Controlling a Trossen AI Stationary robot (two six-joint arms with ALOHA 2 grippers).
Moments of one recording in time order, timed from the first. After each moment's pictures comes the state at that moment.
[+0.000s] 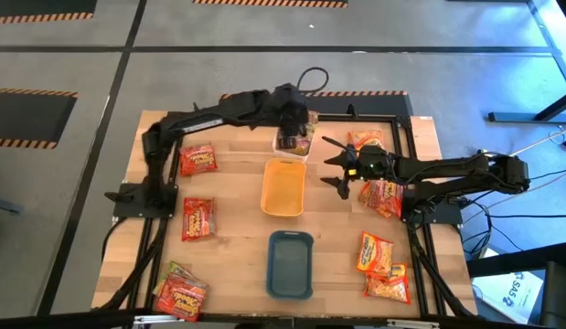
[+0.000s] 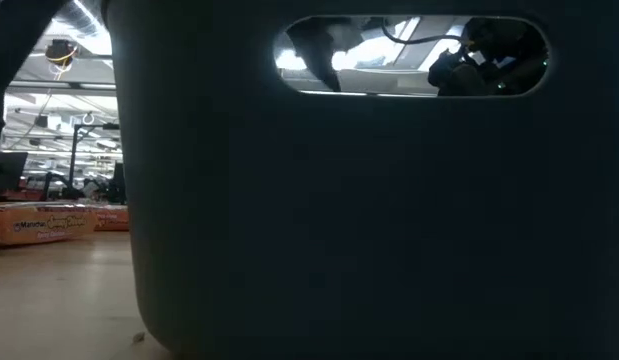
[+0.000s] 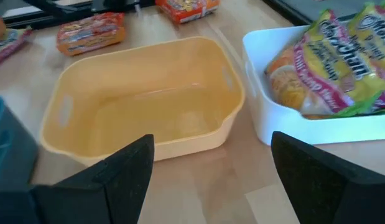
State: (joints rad) left arm 0.32 1.91 1.98 -0.85 -0.28 0.46; right arm -0.25 1.13 0.43 0.24 -0.07 0.09
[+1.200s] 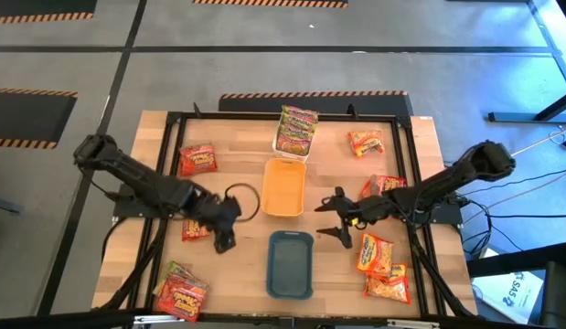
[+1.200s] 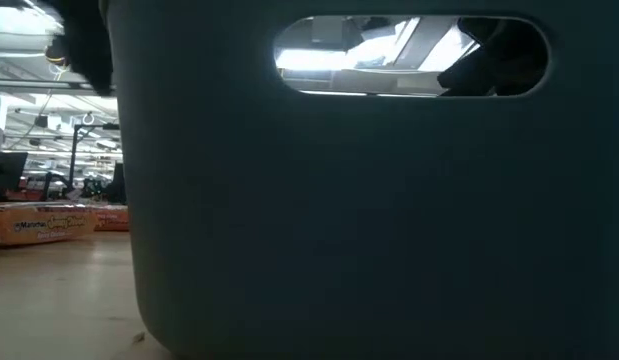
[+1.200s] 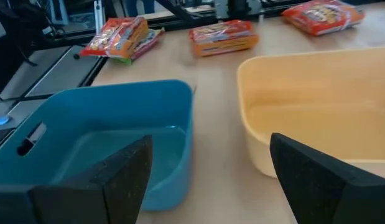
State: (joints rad) left arm -0.43 1.33 1.03 -0.79 -0.02 -0.95; right arm 0.34 1.30 0.43 0.51 0.19 0.26
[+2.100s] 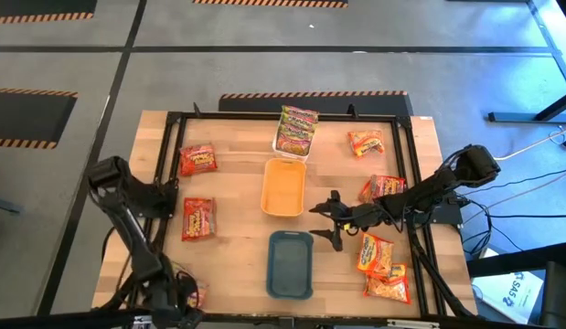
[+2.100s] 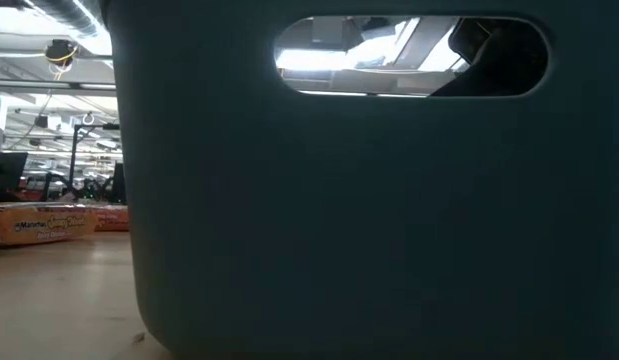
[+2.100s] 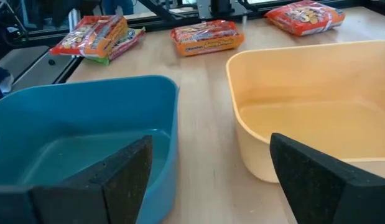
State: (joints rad) left arm -1.09 1.65 0.98 -0.23 0.21 -2.35; right arm 0.37 1.49 0.43 0.71 0.31 0.25
